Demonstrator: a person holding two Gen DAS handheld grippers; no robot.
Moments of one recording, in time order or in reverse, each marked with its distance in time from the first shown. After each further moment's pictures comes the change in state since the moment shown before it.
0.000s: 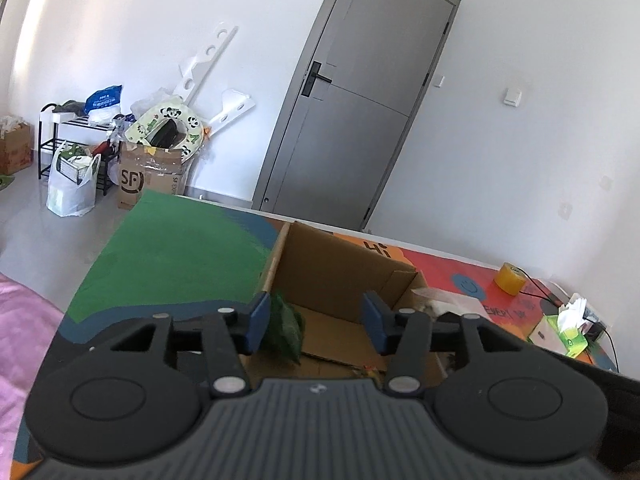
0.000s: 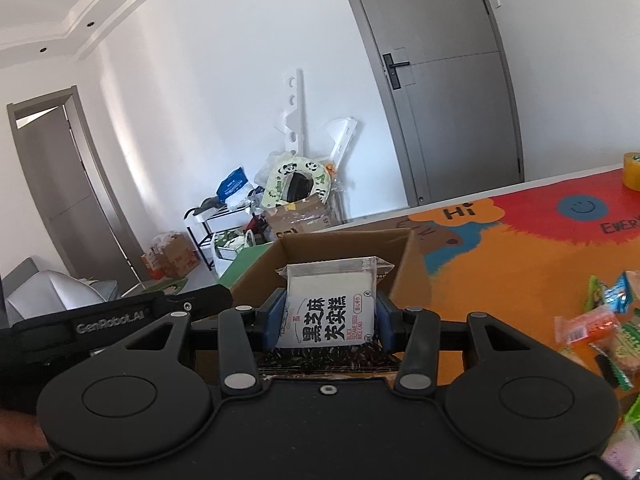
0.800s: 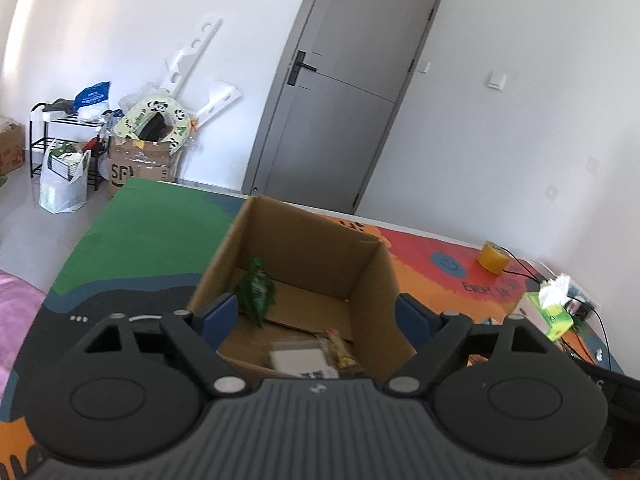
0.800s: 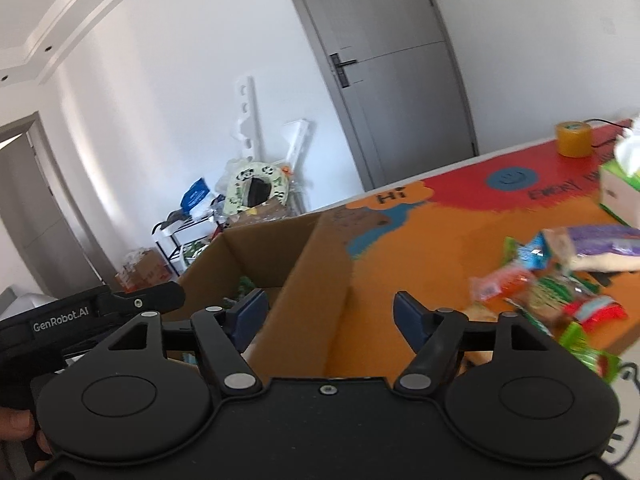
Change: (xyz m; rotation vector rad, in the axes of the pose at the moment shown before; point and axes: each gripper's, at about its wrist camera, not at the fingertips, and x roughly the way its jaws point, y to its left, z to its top) left arm -0.012 -0.035 -0.018 0.039 0.036 -0.025; right arm -0.056 -0.048 -0.020 0.107 -0.011 -0.112
